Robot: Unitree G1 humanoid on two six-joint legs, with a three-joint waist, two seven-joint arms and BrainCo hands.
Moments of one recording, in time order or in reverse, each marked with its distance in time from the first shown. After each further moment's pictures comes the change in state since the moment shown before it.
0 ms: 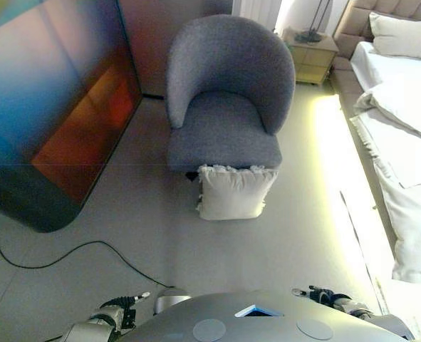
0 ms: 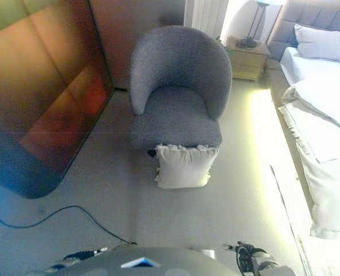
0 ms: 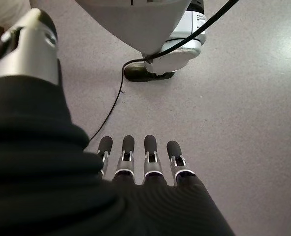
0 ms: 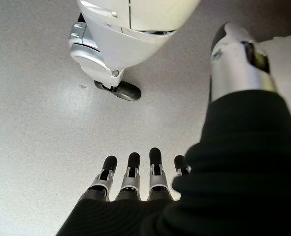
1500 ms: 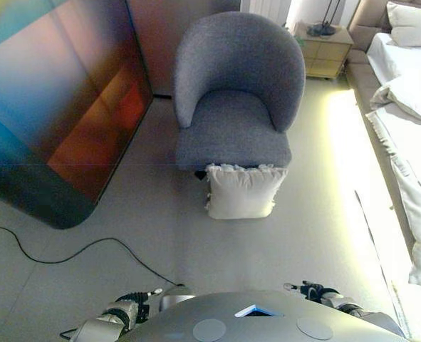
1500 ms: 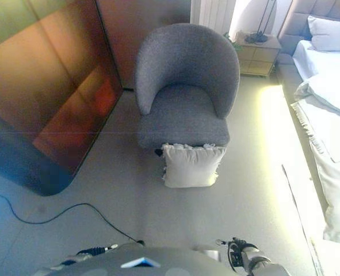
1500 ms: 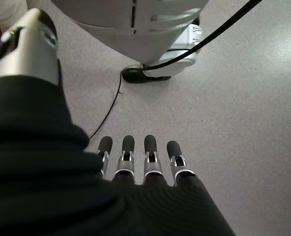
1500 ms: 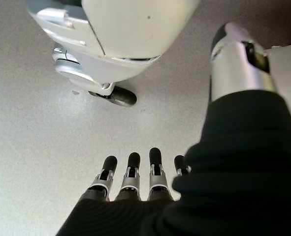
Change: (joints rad) left arm -0.046 -0.071 -0.040 -0.019 -0.024 0.042 0.069; right arm -0.033 0.053 0.043 -0.062 0.048 0.071 -0.107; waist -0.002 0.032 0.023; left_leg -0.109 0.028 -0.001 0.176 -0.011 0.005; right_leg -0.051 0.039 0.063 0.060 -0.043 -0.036
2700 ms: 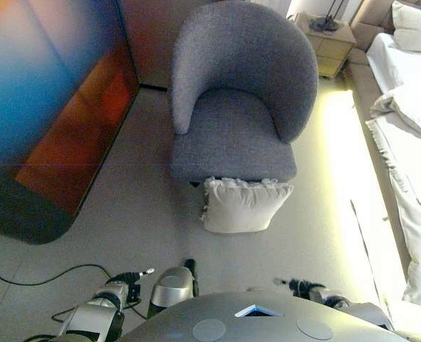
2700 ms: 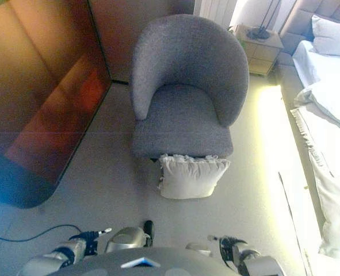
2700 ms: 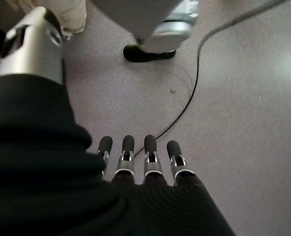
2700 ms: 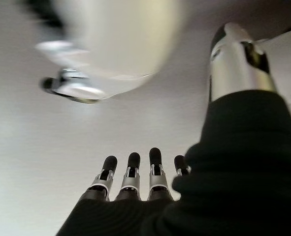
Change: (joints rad) left arm -0.083 0.077 -0.002 -0.018 -0.021 -0.008 -0.067; right arm -0.098 0.077 -0.017 0.010 0.018 0.028 -0.008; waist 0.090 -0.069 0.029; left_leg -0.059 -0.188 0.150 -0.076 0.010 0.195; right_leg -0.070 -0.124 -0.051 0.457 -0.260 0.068
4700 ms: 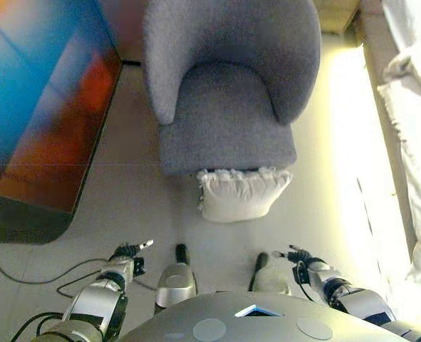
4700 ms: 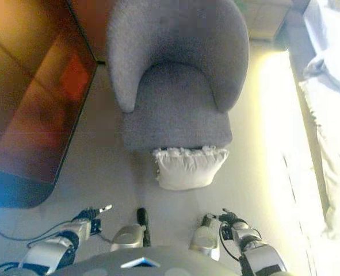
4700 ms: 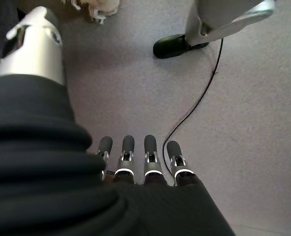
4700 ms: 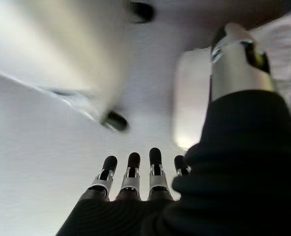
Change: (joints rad) left arm -0.069 -0.016 0.002 -0.028 -0.119 -0.126 0.162; right arm -0.001 -0.013 0.064 -0.027 -0.065 -0.116 -0.010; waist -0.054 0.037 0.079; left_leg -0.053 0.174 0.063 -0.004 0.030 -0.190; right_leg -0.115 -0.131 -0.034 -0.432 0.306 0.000
